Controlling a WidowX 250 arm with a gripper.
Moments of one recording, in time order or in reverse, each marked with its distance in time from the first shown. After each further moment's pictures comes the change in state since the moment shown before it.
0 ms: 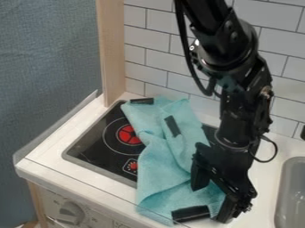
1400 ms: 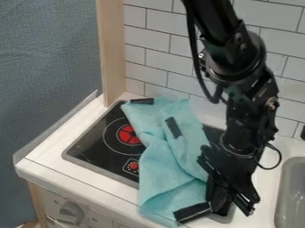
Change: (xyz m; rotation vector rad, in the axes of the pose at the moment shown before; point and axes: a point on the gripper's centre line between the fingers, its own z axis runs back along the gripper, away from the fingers) arm 0.009 -0.002 -0.008 0.032 -0.022 -0.022
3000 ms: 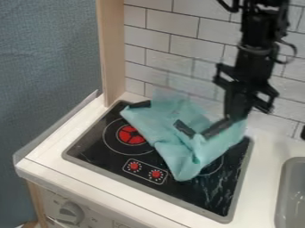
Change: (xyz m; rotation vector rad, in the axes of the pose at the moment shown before) arm 0.054 0.086 0.088 -0.018 -0.022 0.120
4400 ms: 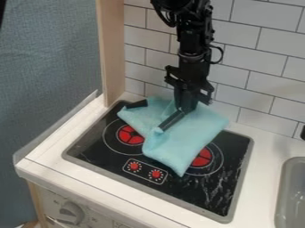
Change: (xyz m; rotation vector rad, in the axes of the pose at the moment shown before) arm -0.005 0.093 -0.042 0.029 -0.085 0.130
